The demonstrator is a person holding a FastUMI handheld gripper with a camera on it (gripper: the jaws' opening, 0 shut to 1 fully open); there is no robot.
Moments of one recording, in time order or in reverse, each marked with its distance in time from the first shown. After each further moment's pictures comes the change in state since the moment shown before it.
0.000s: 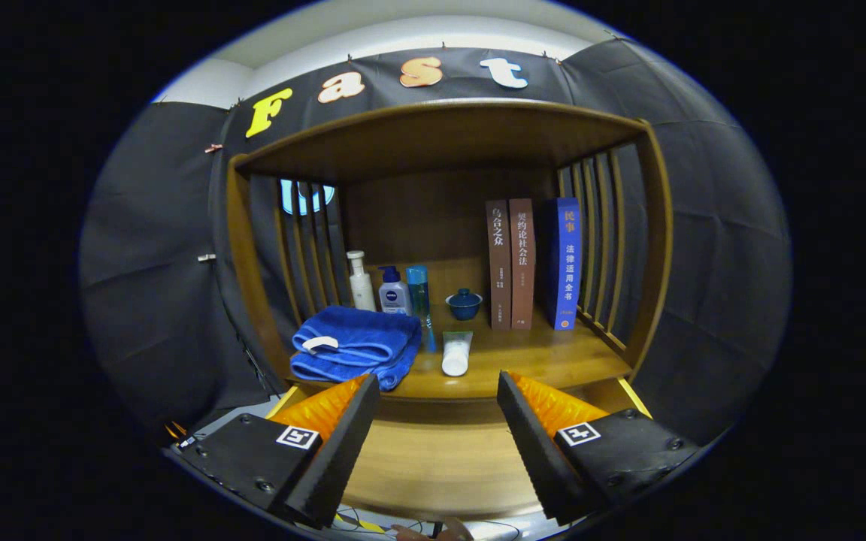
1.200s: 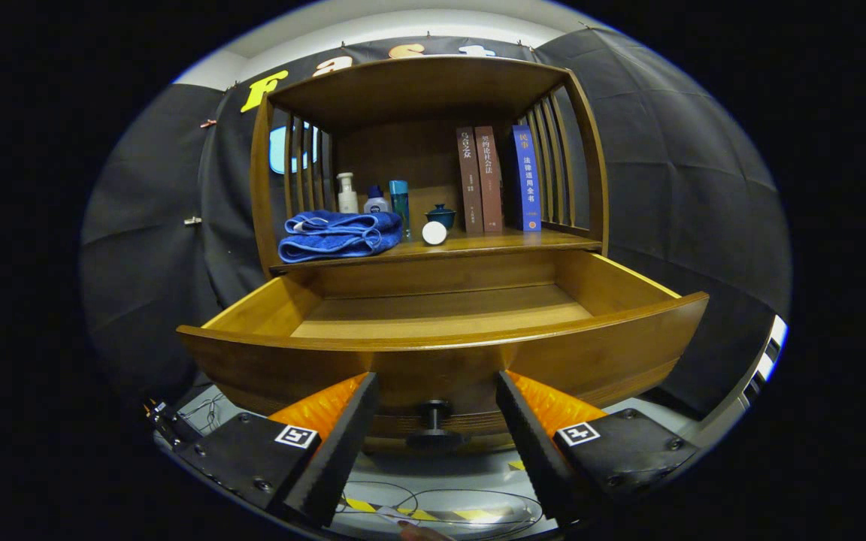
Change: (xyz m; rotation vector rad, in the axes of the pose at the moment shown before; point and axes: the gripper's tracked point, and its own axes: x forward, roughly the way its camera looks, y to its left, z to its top) arm -0.050 -0.013 -0.179 0.001 0.077 -0.110
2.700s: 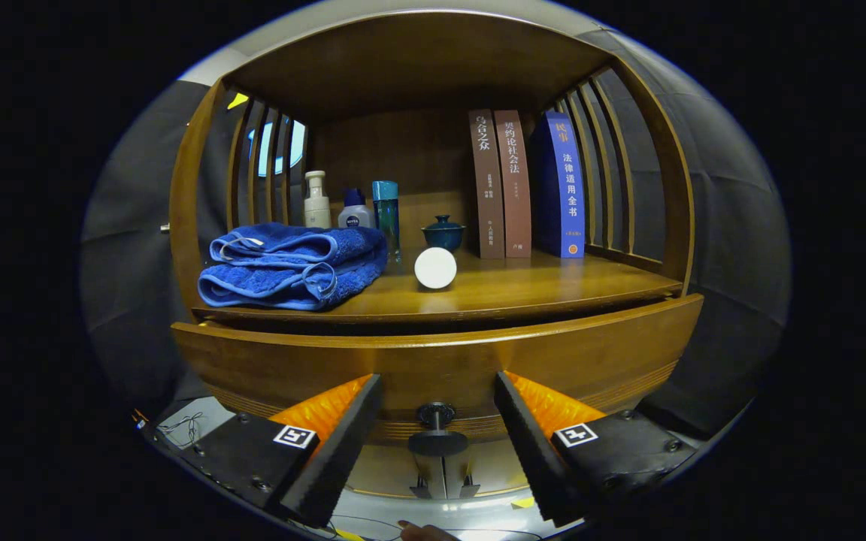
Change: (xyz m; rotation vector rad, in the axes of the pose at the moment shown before) arm 0.176 0.005 0.051 -0.014 -0.044 0.001
